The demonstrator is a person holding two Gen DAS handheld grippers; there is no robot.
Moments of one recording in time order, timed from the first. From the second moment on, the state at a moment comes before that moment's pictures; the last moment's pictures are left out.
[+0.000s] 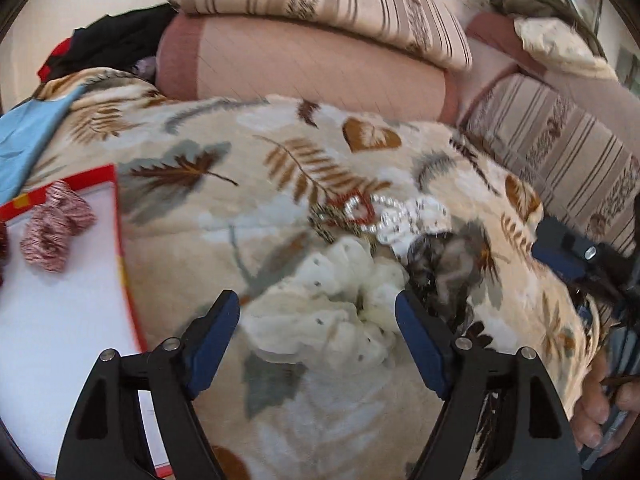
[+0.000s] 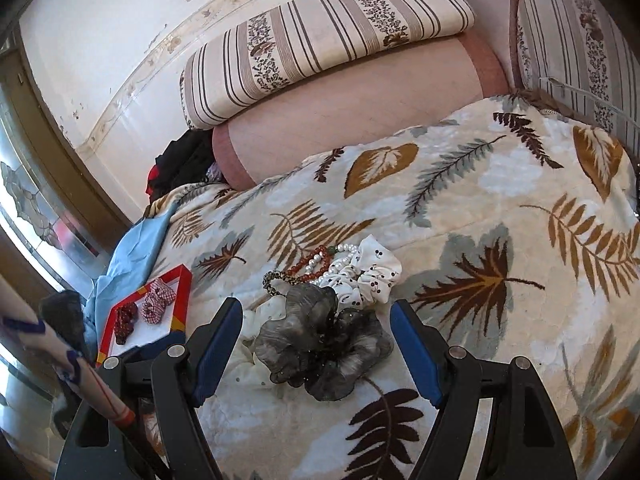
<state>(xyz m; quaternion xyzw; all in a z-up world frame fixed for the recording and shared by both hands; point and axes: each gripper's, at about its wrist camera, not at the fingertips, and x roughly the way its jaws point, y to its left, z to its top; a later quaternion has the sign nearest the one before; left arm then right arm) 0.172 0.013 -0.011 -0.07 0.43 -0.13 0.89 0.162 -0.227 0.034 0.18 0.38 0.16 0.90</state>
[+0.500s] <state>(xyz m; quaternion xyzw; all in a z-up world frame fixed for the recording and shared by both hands) 0.175 -0.041 -0.052 0.04 0.44 -0.11 0.89 0.172 -0.234 0.023 0.19 0.39 0.15 0.89</state>
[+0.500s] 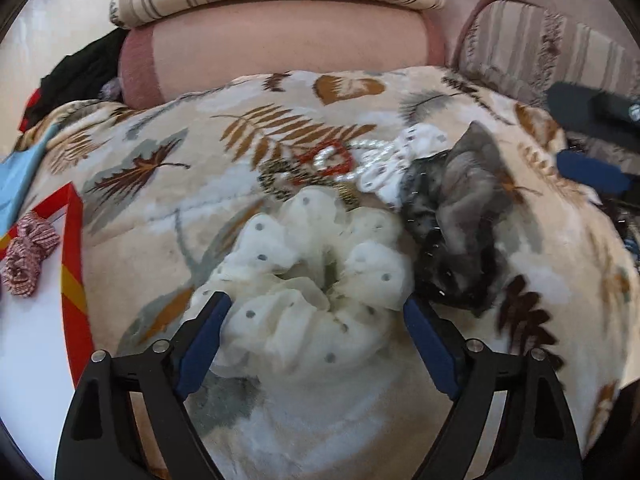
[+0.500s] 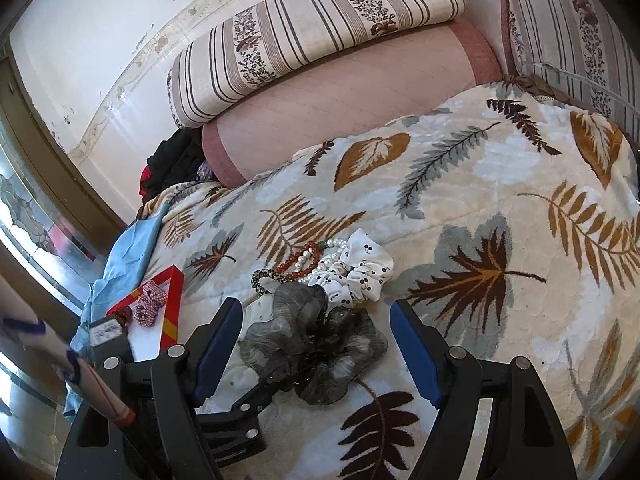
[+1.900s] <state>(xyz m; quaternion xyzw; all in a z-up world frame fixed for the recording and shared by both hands) 0.159 0.022 0.014 -0.04 0.33 -0.09 0.94 0.176 -0.181 -0.001 0.09 0.40 0.16 0.90</state>
